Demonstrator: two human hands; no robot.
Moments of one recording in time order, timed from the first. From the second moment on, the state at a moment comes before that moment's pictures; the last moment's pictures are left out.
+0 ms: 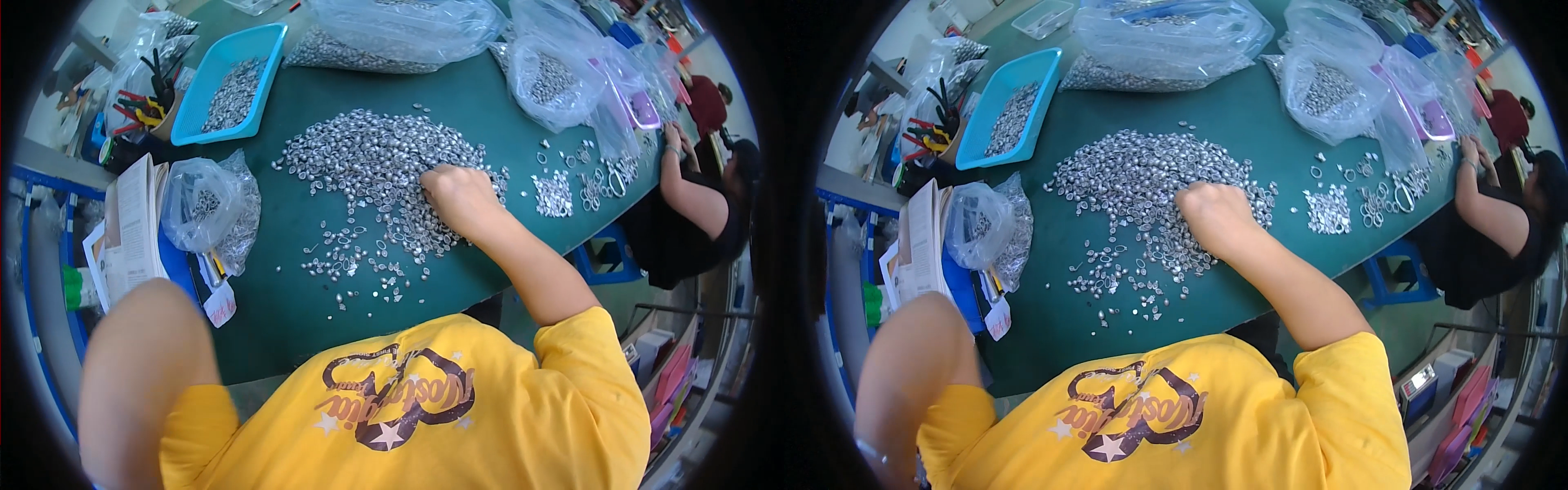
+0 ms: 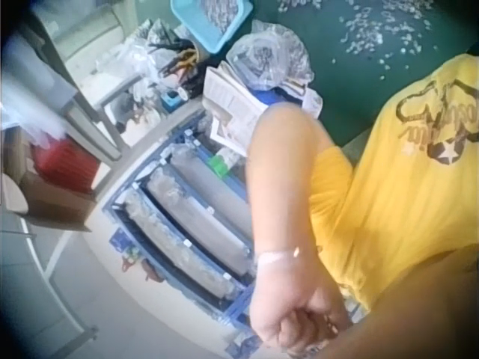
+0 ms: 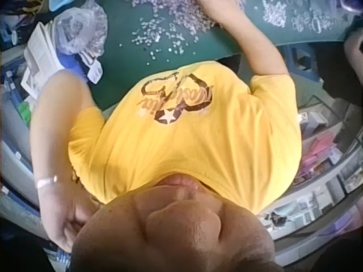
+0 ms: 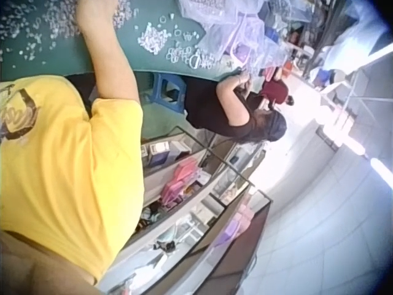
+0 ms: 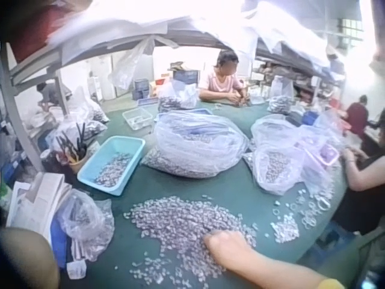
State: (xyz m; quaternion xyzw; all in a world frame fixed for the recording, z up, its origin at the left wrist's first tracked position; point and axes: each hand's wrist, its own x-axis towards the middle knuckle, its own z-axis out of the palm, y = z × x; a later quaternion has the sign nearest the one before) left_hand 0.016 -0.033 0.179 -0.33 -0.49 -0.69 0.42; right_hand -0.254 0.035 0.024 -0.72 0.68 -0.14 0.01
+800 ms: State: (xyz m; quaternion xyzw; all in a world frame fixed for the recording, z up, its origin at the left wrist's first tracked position) left_hand 0.045 -0.032 0.149 -0.20 -0.49 -0.66 0.53; right_hand -0.239 0.077 0.019 -0.07 0.26 -0.62 0.74
